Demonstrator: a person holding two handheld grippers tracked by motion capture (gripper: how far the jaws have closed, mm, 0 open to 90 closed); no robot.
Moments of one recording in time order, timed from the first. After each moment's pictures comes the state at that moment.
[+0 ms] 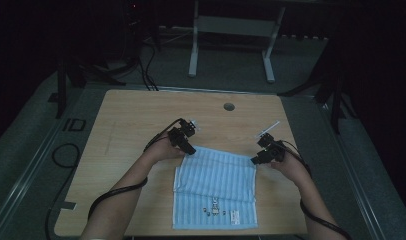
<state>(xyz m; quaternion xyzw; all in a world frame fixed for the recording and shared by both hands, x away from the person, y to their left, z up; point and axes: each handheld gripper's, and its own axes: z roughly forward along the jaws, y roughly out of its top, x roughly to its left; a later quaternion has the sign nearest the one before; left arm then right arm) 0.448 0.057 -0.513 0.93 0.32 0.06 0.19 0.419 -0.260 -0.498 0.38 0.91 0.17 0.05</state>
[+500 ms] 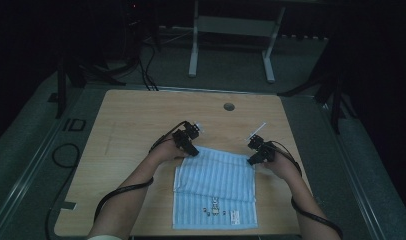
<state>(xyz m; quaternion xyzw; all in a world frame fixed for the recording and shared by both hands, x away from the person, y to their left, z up) 0.449 0.047 -0.526 0.93 0.31 0.06 0.19 0.428 -0.236 -0.518 0.36 0.93 0.11 0.04</state>
